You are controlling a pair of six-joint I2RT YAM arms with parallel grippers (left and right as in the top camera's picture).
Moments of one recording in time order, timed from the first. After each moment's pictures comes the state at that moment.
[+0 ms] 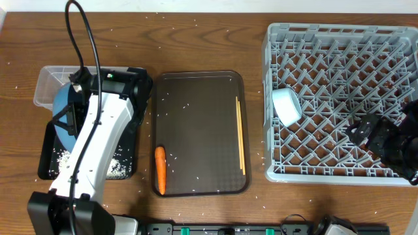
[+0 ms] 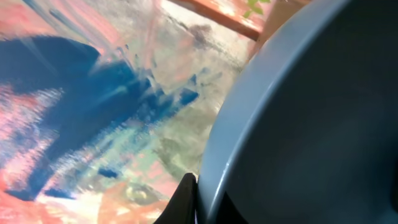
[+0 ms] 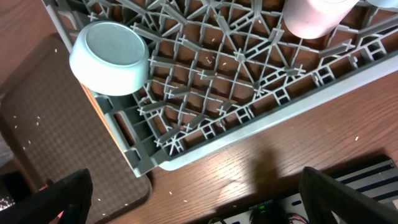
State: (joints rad) left arm -0.17 1.55 1.36 -1.70 -1.20 -0.77; right arm -0.41 1.14 1.47 -1.56 -0.21 0.23
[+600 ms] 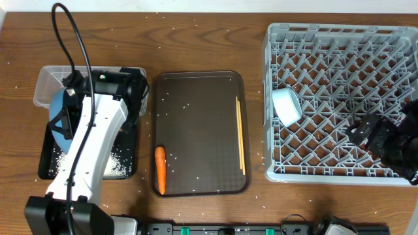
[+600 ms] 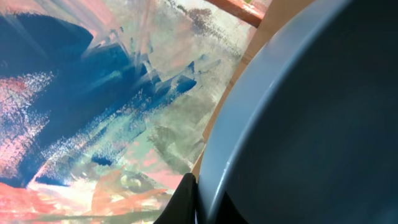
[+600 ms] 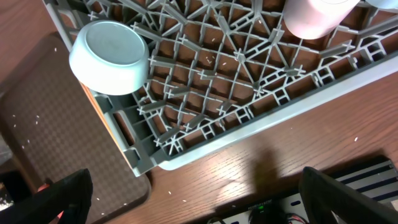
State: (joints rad) left arm -0.12 1.54 1.35 -1.70 -1.18 -0.78; right arm -0.41 1.14 1.47 -1.56 -0.21 0.22
